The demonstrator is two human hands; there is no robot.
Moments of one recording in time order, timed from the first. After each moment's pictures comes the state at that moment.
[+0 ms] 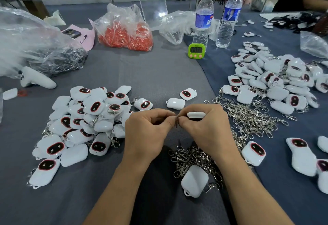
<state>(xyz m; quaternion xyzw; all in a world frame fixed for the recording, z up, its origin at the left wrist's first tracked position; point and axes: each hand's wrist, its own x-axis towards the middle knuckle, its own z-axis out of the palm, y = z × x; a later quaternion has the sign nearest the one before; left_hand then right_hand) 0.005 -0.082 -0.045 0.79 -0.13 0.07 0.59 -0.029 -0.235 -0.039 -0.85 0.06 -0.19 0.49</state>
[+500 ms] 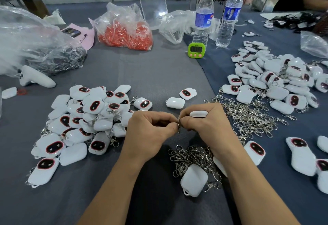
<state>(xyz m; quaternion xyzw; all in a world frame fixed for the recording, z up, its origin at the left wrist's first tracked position) 0.008 -0.078 -0.047 0.77 -0.18 -0.01 0.61 -0.025 -0.244 -0.043 -0.80 0.05 -0.10 0.59</state>
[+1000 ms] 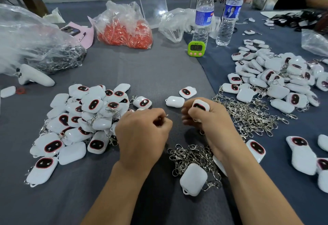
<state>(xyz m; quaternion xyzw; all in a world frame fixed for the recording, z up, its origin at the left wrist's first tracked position) 0.000 -0.079 -0.047 0.89 -0.16 0.28 0.32 -0.023 -0.242 -0.040 -0.67 0.15 -0.10 0.72</state>
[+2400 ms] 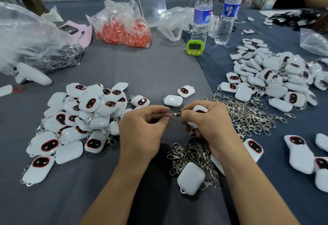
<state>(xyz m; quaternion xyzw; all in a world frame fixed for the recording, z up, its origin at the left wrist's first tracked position) 0.000 -0.087 -0.049 0.78 -0.08 0.06 0.62 -0.028 -0.241 -0.036 -0.75 0.17 -0.10 0.64</state>
